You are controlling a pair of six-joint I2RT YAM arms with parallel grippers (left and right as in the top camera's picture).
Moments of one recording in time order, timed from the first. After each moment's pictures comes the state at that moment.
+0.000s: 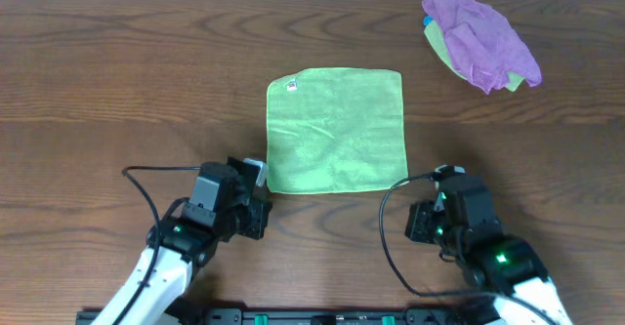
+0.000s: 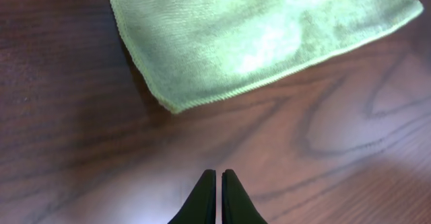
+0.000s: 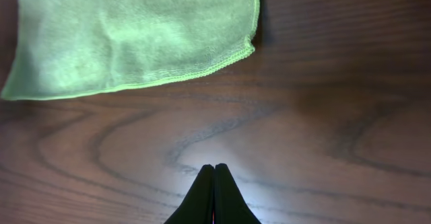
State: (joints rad) left arm -0.37 1.08 0.42 -0.30 0.36 -0.24; right arm 0.34 0.85 0.49 -0.66 -0.09 0.53
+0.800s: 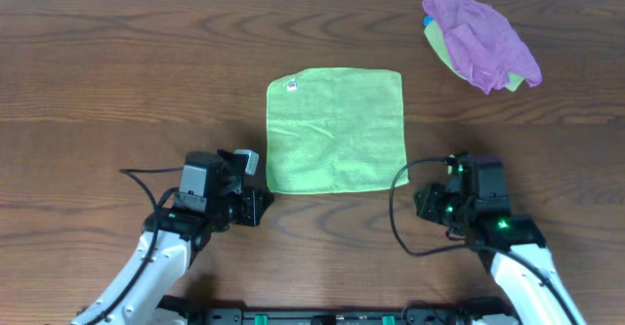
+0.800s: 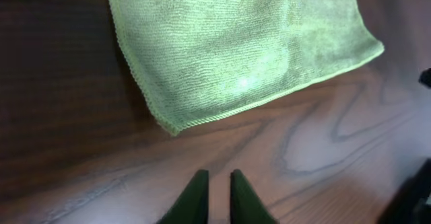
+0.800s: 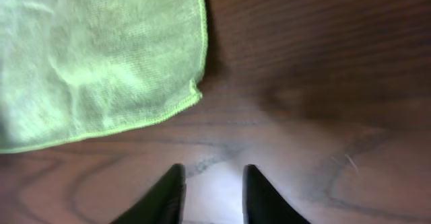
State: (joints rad) left arm -0.24 1.19 0.42 -0.20 0.55 -0.31; right arm 0.10 1.04 0.49 -0.51 -0.22 0.47
